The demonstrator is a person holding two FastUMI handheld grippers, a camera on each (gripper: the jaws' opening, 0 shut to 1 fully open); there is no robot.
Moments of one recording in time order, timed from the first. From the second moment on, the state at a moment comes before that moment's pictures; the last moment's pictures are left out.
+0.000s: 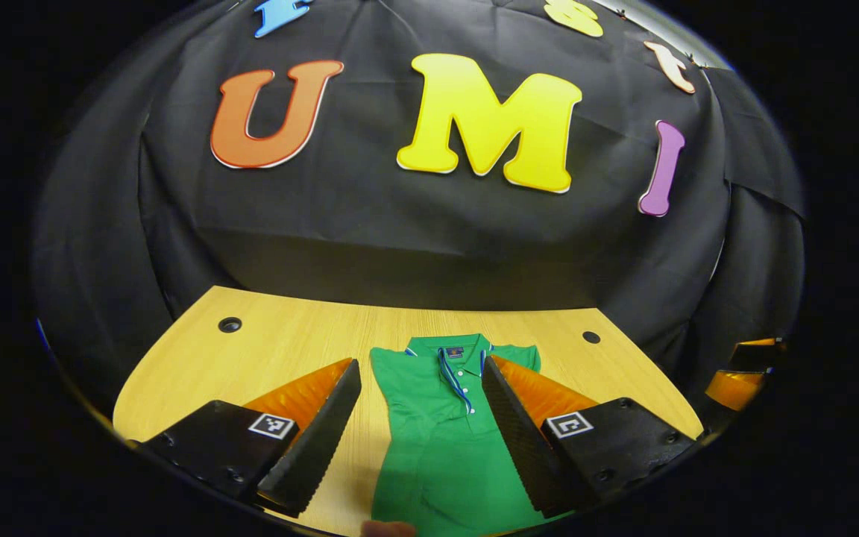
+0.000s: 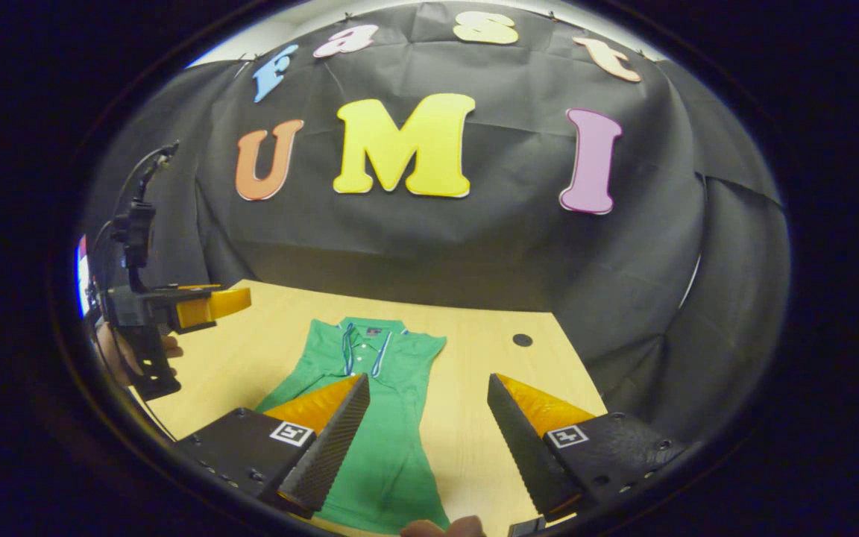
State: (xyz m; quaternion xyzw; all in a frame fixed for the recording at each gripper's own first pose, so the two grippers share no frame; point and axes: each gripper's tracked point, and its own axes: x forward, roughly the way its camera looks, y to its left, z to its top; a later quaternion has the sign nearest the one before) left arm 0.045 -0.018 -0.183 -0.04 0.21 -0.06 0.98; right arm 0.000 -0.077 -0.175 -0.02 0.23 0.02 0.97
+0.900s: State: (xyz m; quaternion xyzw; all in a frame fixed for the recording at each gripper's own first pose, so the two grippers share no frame) left arm -0.197 -0.003 -0.350 -0.05 0.56 -0.11 0.82; right arm -0.117 -0.109 -0.341 -0.05 0.47 0.06 0.88
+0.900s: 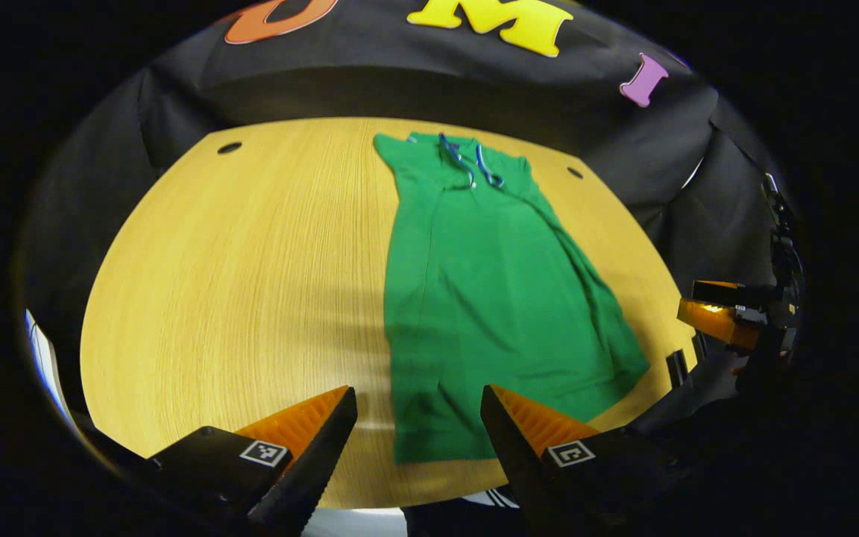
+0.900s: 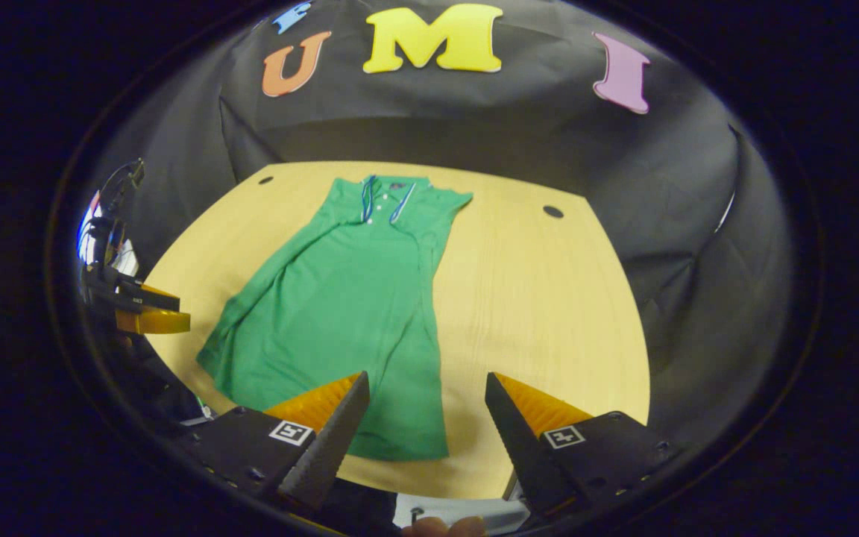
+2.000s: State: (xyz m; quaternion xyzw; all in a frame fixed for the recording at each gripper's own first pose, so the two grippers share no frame) left arm -0.227 0.005 -0.382 0.02 0.64 -0.05 0.77; right arm -0.159 -0.112 -0.437 -0.06 0.60 0.08 0.80
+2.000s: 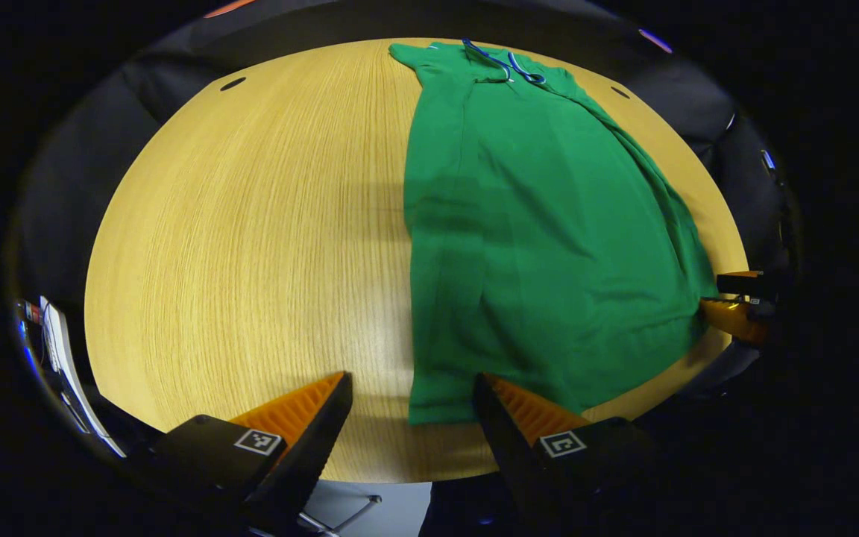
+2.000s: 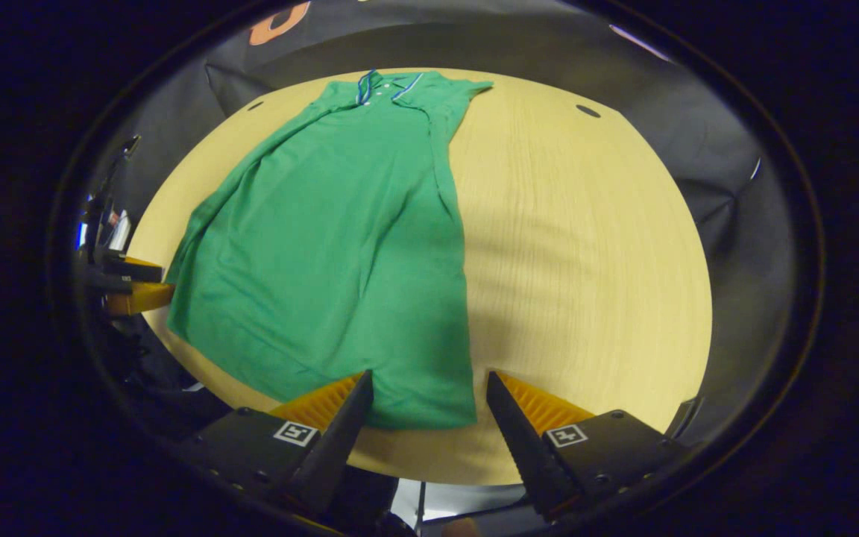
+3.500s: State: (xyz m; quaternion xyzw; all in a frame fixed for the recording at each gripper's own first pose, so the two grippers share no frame) left arm -0.142 -0.017 -0.269 -0.06 0.50 -0.15 0.85; right arm -0.072 -0.092 -0.306 0.02 0.49 0.08 0.87
